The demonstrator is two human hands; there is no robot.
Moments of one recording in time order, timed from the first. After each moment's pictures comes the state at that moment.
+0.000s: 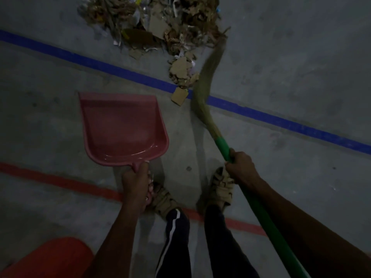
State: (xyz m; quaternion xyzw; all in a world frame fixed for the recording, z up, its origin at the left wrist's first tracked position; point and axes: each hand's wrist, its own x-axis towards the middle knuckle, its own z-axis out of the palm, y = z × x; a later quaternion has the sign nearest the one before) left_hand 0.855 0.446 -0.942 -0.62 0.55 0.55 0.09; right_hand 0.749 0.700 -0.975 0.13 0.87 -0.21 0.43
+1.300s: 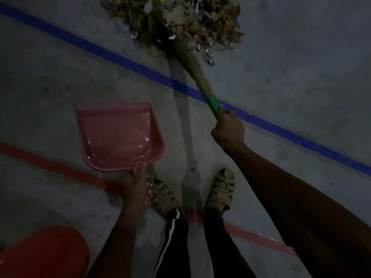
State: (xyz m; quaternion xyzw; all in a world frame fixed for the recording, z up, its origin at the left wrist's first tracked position) left_hand 0.888 0.419 -0.947 -0.67 0.49 0.56 0.07; right_hand 0.678 0.589 -0.967 -0.08 0.96 -0.09 0.25
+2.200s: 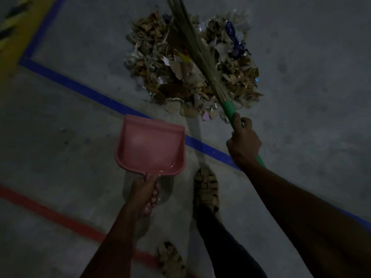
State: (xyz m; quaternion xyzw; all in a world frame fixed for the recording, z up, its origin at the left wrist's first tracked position) left_hand 0.685 0.291 -0.988 -0.62 0.50 0.59 0.17; right_hand 0.468 0.498 -1.009 -0.09 0.98 -0.06 0.16
